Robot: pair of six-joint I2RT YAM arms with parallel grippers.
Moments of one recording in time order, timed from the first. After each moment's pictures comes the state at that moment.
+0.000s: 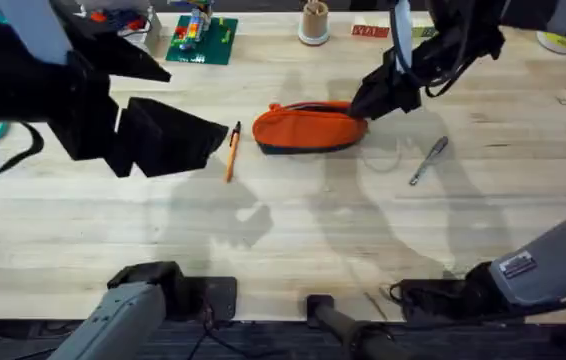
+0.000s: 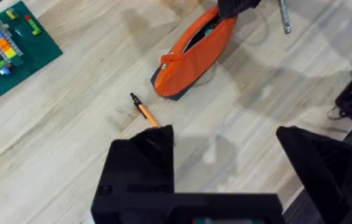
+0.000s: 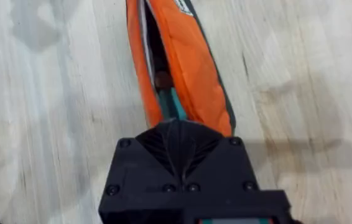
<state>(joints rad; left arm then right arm) 0.13 1.02 1.44 -1.48 0.63 0.70 0.13 1.86 1.41 -1.02 -0.70 -1.11</state>
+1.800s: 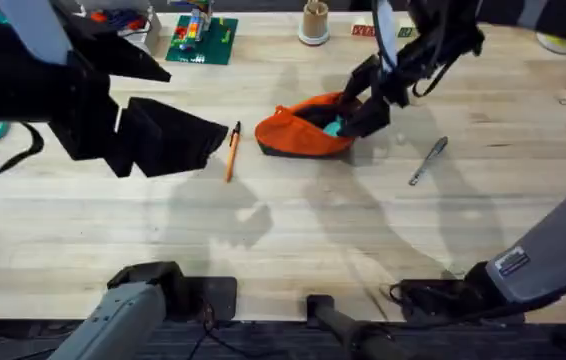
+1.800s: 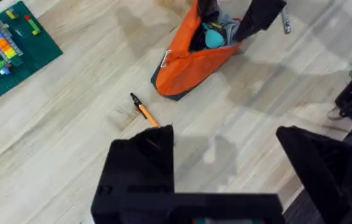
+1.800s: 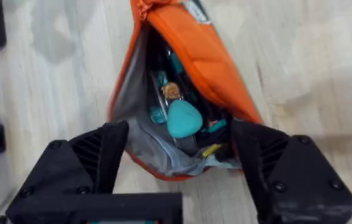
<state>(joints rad) 0.13 1.02 1.44 -1.48 0.63 0.70 0.17 1.94 1.49 -1.08 -0.73 -1.05</state>
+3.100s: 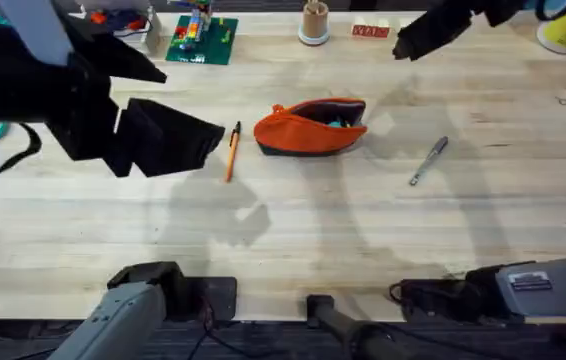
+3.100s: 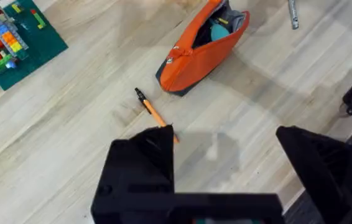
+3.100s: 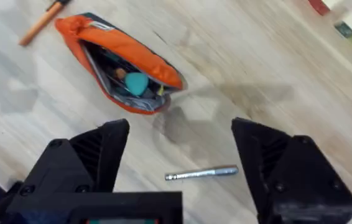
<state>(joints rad) 0.13 1.02 1.44 -1.48 0.61 0.70 0.13 1.62 1.80 -1.32 -0.31 -0.49</state>
